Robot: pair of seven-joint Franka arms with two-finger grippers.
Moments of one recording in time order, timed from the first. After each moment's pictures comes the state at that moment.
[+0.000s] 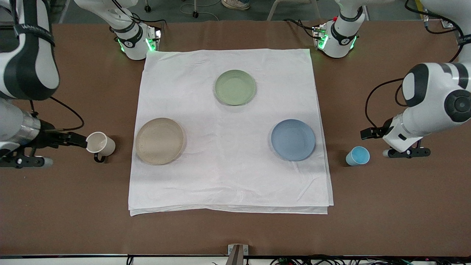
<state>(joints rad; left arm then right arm) -0.03 0.27 -0.03 -1.85 0.02 2.00 -0.09 0.09 0.35 -0.08 -1.45 0.02 1.73 0.00</state>
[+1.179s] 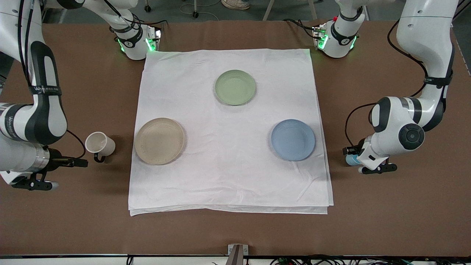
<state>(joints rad) -0.05 0.48 -0.03 -1.84 0.02 2.19 -0.19 -0.03 0.58 -0.09 -1.45 0.02 1.91 -0.03</state>
